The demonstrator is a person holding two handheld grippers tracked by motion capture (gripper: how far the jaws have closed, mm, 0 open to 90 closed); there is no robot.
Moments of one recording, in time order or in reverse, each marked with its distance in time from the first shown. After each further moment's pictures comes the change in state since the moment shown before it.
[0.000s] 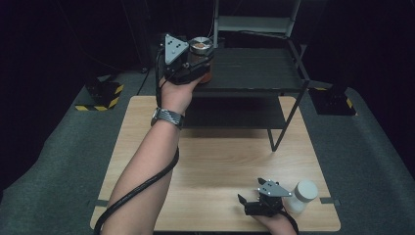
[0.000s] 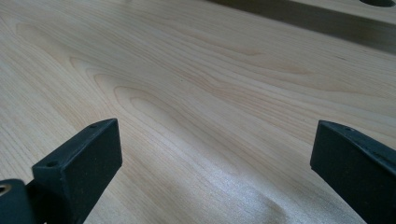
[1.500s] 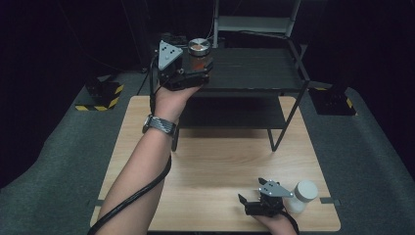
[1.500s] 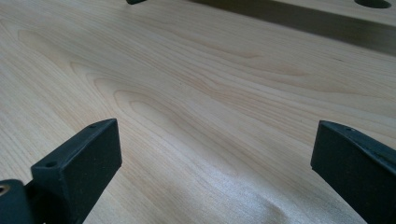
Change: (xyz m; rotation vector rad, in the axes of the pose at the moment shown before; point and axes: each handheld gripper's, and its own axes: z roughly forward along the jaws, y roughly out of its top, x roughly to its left) left arm 0.004 -0.006 -0.021 0.024 -0.015 -0.018; right arm -0.001 -0.003 -0.002 -0.015 -0.003 0.012
